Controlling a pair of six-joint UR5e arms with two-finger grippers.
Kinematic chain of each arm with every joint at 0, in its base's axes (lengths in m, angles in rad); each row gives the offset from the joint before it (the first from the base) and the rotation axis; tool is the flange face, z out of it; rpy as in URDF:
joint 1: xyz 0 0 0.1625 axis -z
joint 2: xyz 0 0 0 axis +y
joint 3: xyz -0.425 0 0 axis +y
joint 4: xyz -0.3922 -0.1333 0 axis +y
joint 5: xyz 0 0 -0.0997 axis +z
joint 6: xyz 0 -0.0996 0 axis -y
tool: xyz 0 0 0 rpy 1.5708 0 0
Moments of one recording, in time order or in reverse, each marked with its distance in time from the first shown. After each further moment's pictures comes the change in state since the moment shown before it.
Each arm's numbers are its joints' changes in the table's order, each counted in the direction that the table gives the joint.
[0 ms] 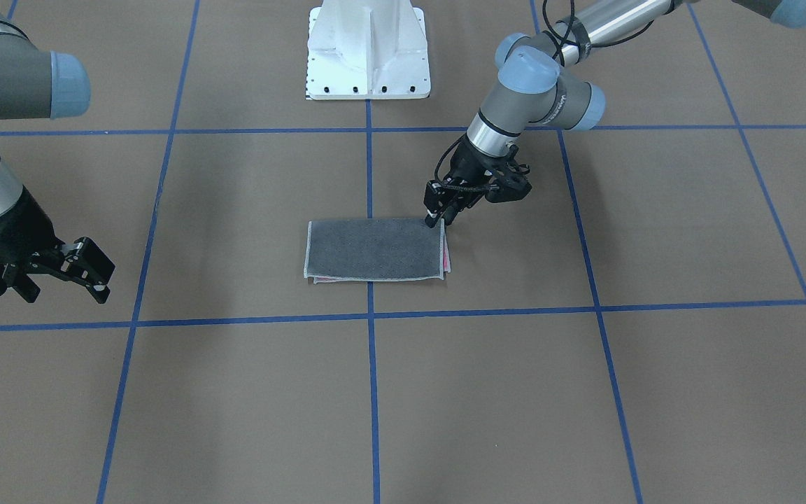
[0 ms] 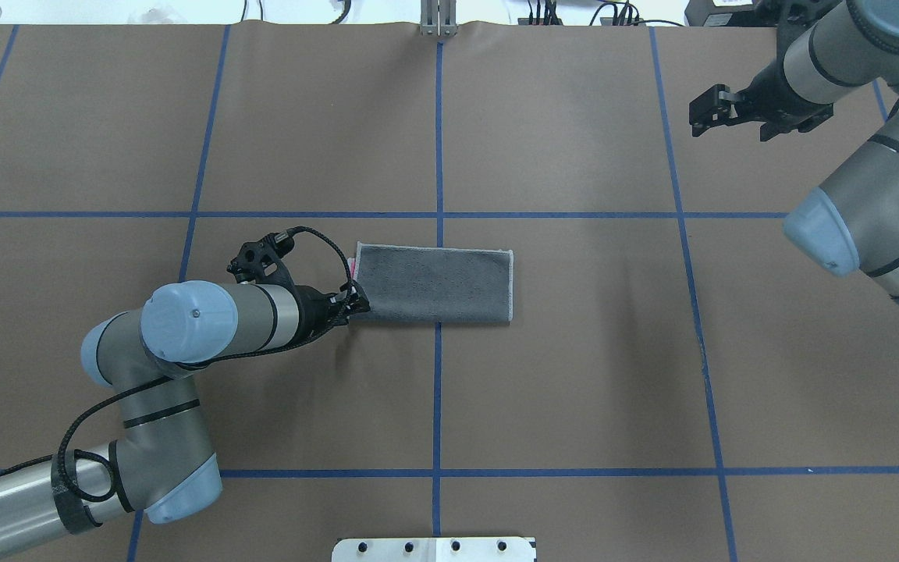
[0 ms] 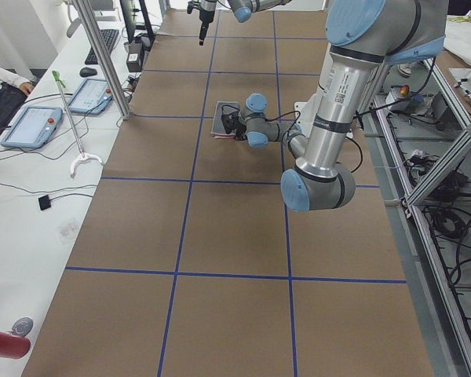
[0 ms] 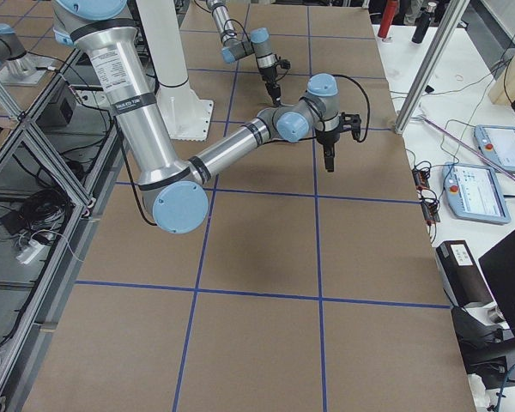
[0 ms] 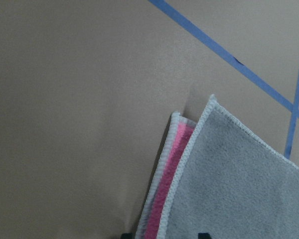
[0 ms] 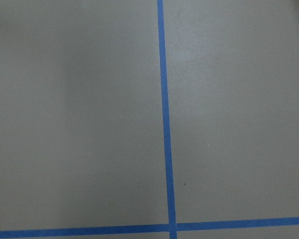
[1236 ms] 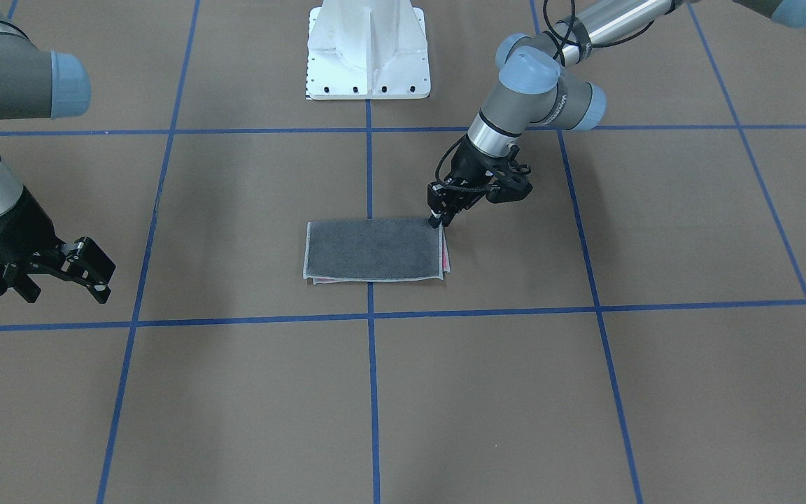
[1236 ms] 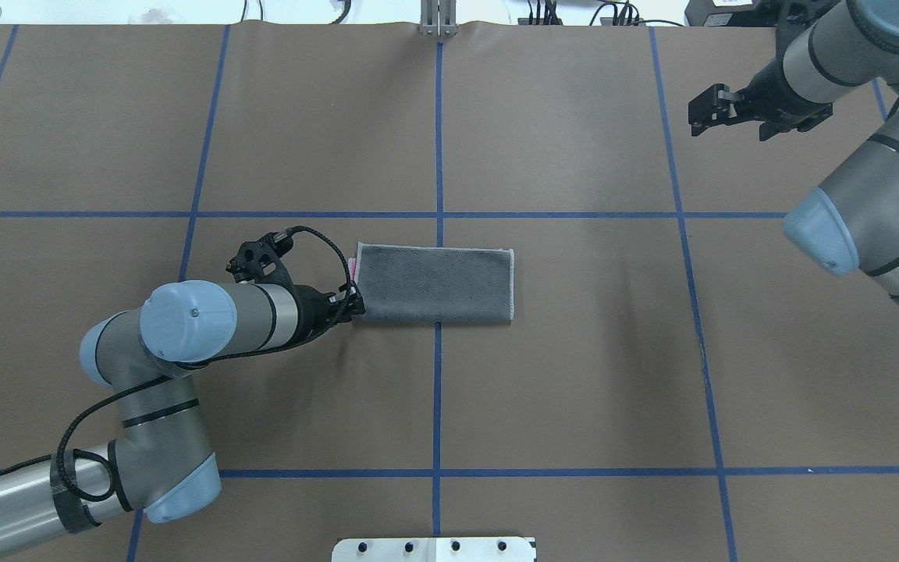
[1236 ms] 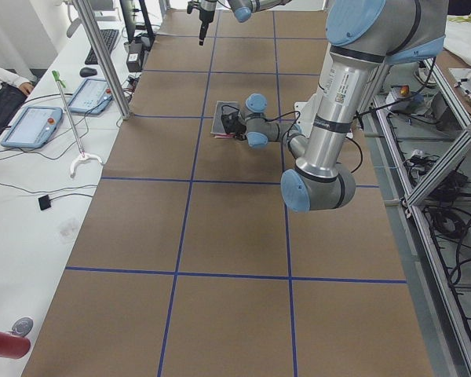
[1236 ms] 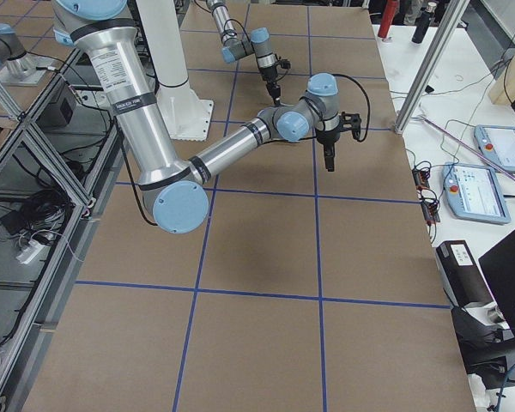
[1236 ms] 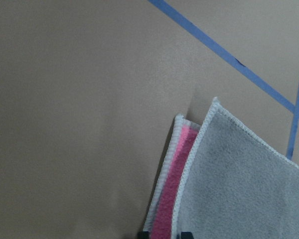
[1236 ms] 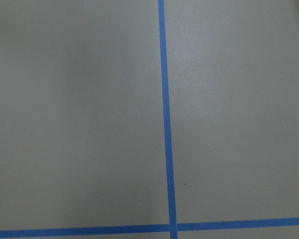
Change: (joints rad) left arm 0.001 -0.002 0.001 0.000 0.000 0.002; right arm 0.000 -0.002 0.000 -0.001 0.000 -0.001
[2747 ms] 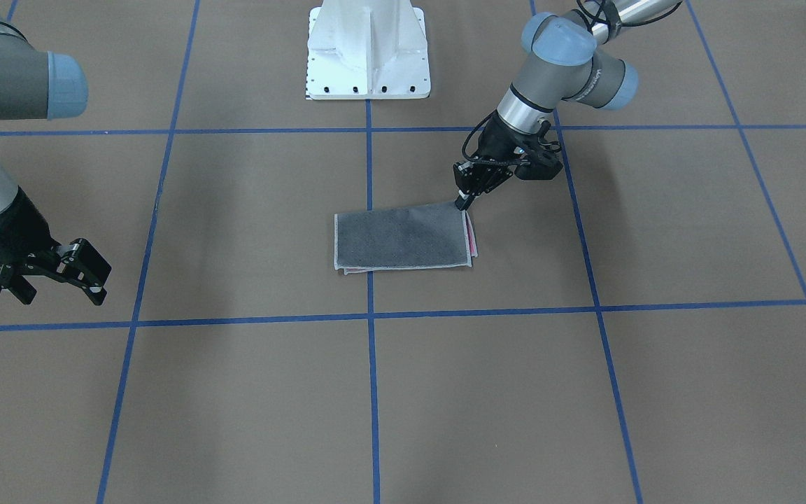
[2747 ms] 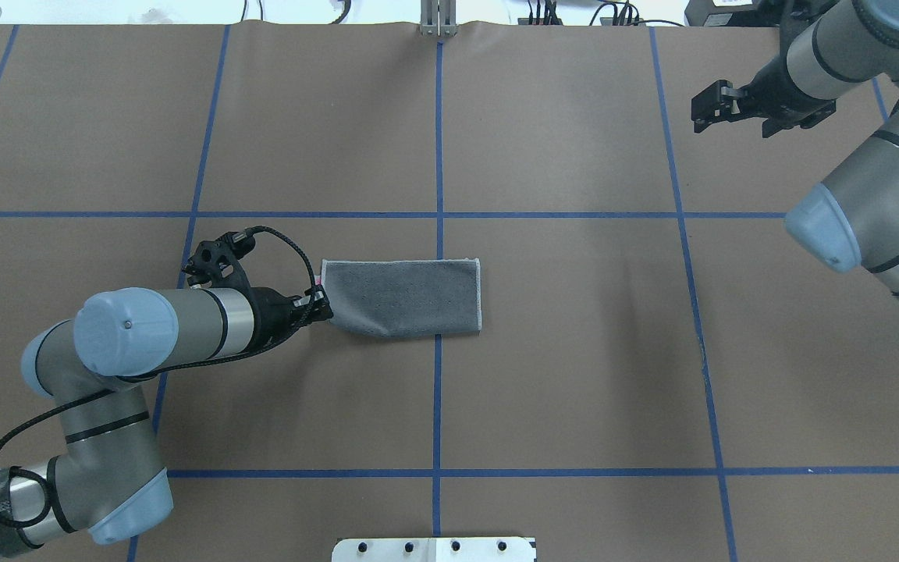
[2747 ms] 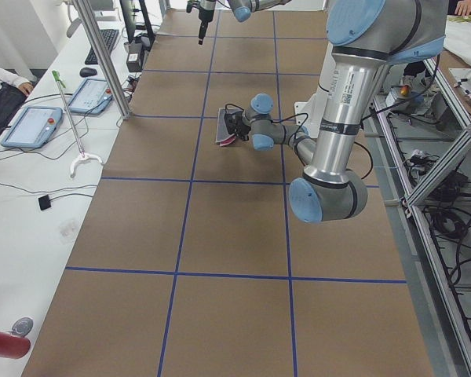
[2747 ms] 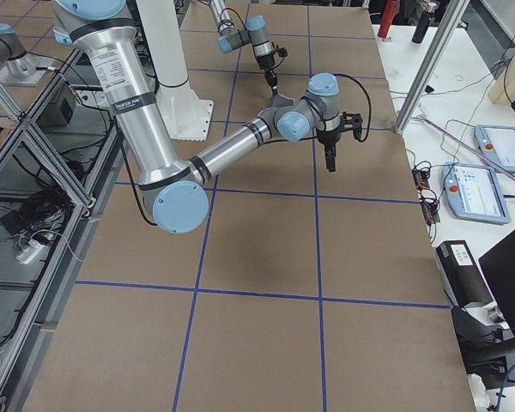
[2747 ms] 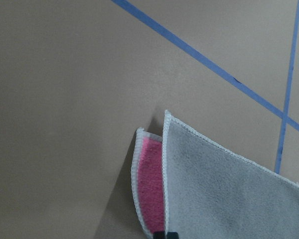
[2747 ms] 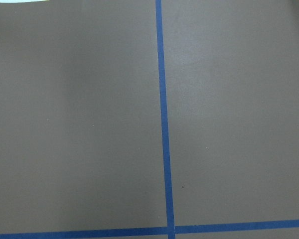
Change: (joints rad) left arm 0.005 -0.090 0.133 -0.013 -0.023 0.047; right arm -0.008 -0.002 0.002 0.000 -0.001 -0.002
